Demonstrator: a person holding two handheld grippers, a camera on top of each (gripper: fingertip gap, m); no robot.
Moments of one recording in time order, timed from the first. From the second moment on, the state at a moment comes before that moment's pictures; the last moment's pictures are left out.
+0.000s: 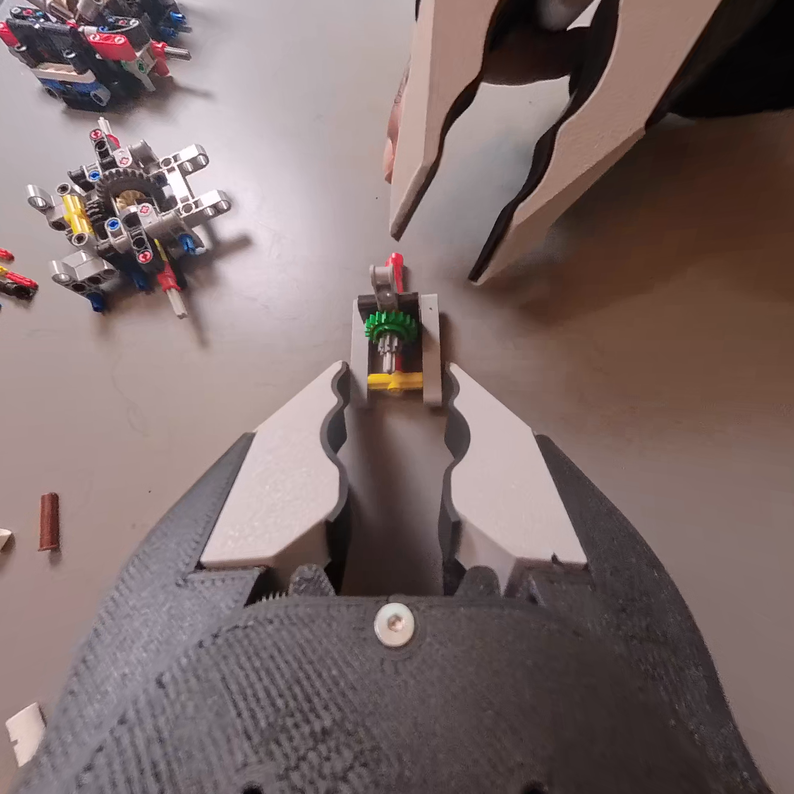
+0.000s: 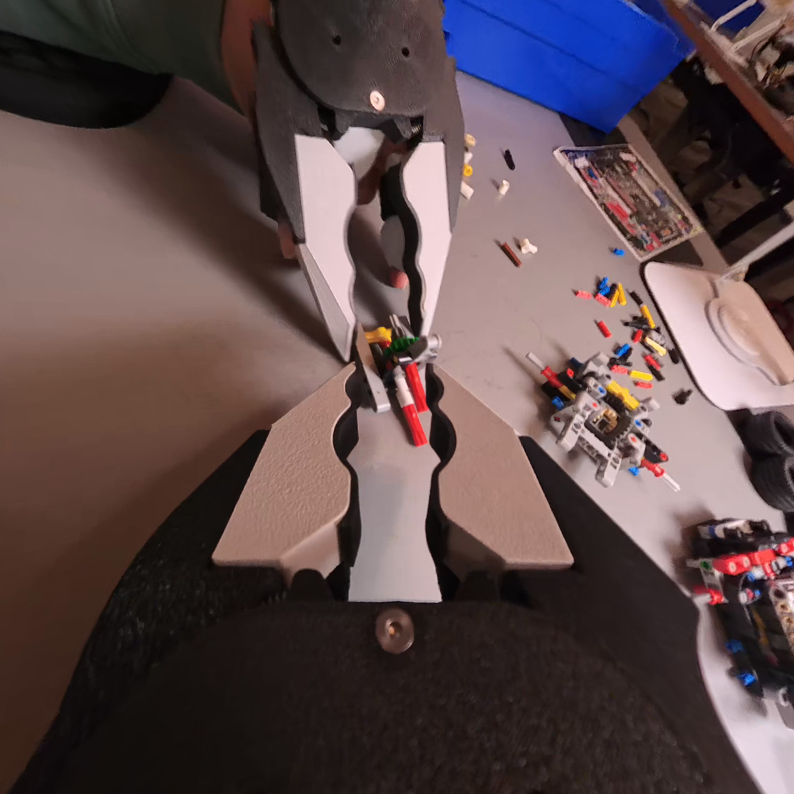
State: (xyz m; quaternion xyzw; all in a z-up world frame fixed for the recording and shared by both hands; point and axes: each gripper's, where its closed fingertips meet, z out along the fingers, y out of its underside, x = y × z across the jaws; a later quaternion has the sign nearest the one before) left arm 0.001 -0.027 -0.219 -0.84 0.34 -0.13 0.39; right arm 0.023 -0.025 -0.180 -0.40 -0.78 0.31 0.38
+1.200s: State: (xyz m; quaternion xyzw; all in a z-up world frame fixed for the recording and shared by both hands) left arm -0.001 -0.029 -0.219 -0.86 0.32 -0.11 0.39; right arm 0.010 -0.046 -0.194 -0.32 -0.83 0.19 0.41
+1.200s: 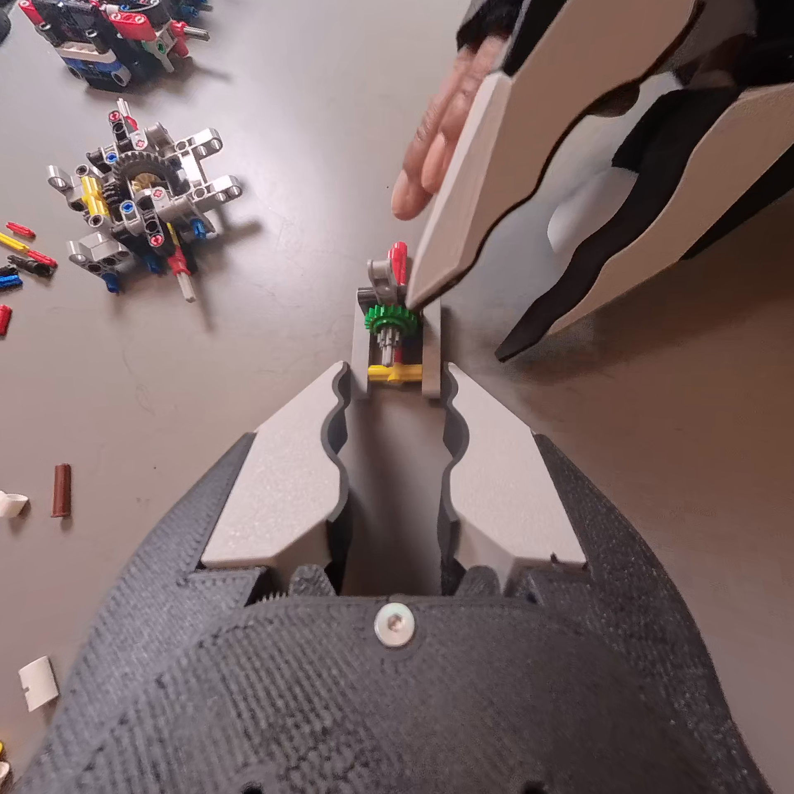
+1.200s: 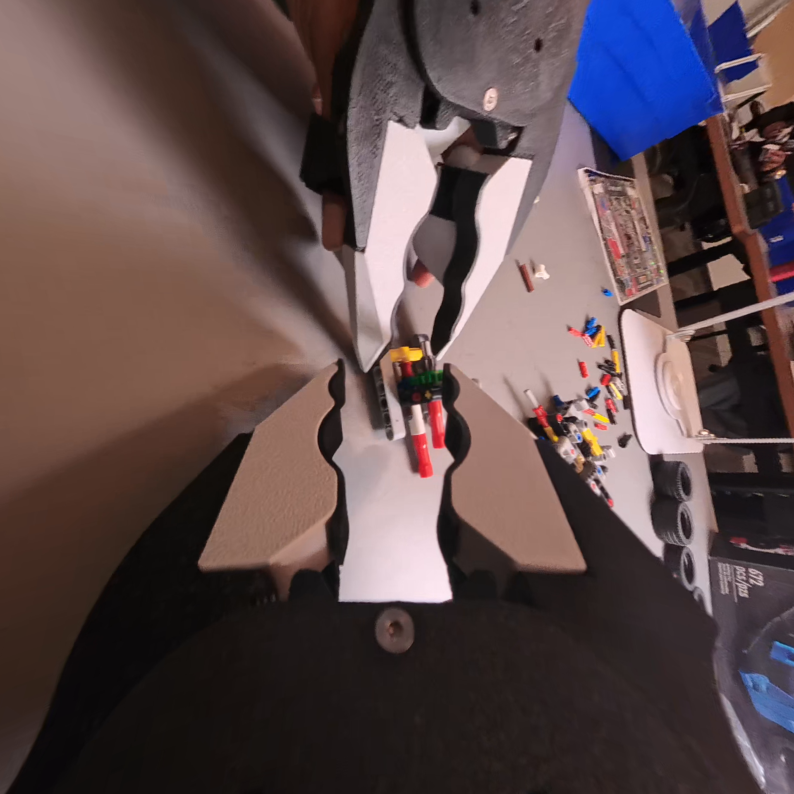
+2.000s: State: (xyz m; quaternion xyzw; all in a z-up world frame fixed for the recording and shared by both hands) left arm -0.002 -0.025 -0.217 -0.85 0.34 -0.06 0.40; right arm 0.012 -0.046 -0.206 -0.31 -0.84 0.17 0.40
